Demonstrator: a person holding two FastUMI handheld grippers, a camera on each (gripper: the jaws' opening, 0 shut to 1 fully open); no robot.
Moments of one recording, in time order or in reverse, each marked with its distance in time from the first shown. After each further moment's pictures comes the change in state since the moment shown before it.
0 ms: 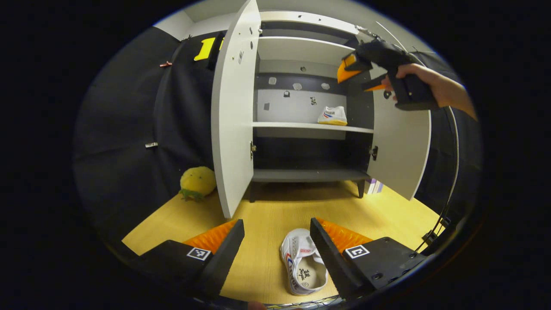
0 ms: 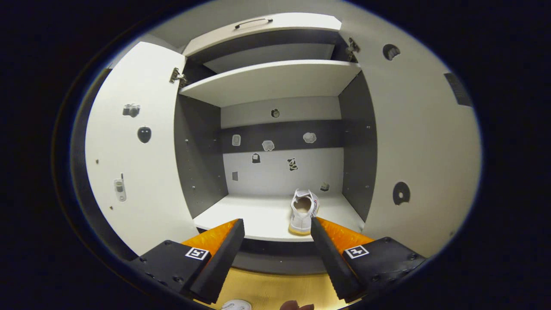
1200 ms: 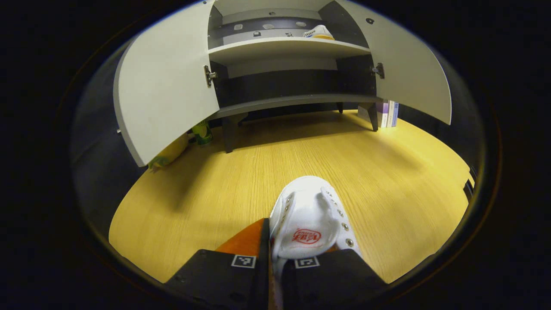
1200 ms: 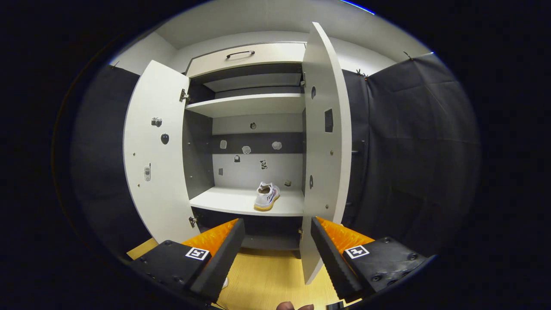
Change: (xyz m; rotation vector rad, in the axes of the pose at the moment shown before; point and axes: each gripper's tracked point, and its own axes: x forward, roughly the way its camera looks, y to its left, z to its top) left arm 0.125 -0.014 -0.135 0.173 0.302 -0.018; right arm -0.162 -0.081 0.022 -0.059 -0.021 -0.121
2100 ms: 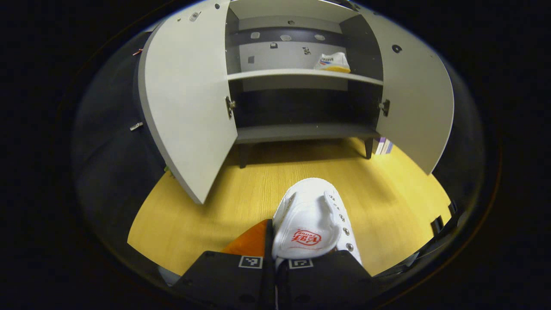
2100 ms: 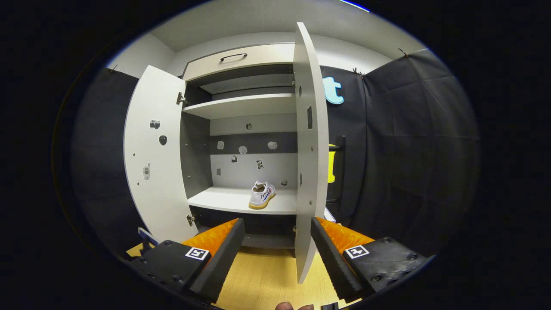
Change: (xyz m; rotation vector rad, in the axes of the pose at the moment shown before) left arm -0.112 0.013 0.114 -0.153 0.002 0.034; right arm -0.011 -0.030 -0.006 0.017 -0.009 0.022
